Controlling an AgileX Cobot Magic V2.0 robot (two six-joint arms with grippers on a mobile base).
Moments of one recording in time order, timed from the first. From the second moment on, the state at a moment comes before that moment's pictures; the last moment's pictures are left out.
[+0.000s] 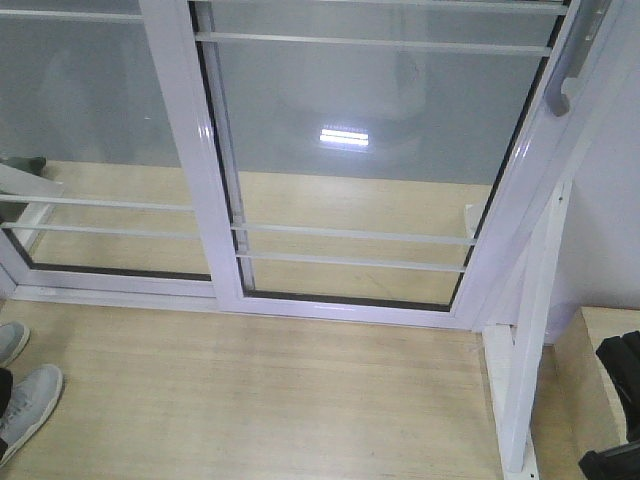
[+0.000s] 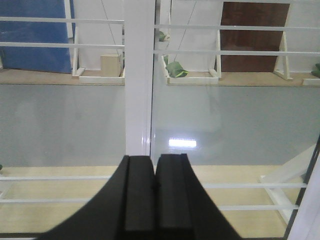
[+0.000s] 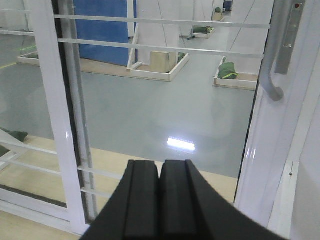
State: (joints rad) left arm -0.14 -0.01 0.03 0.03 0.16 -0.10; right arm 0.22 -0.01 0.03 0.03 0.18 -0.04
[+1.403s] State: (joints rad) left arm -0.14 -0.01 0.03 0.03 0.16 -0.10; right arm 0.22 -0.01 0.03 0.03 0.18 -0.04
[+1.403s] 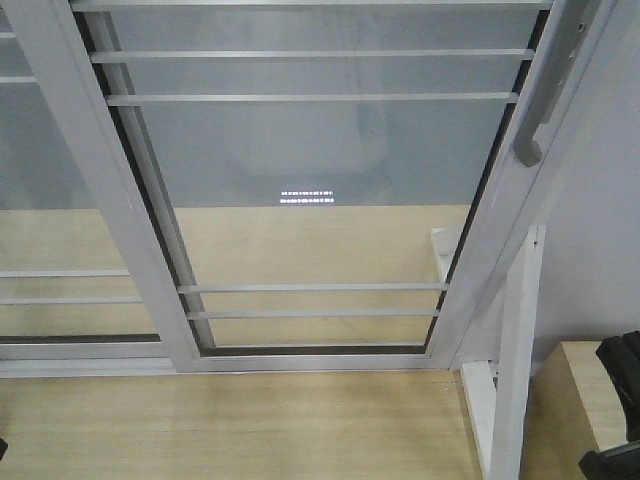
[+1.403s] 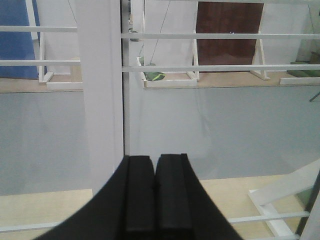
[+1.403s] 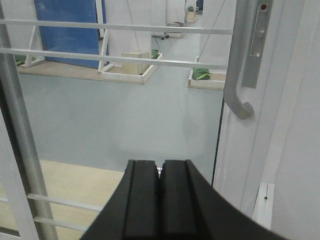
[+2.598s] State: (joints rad) left arm -0.14 -0.01 0.03 0.03 0.16 -0.10; right arm 0.22 -0.01 0.03 0.03 0.18 -0.04
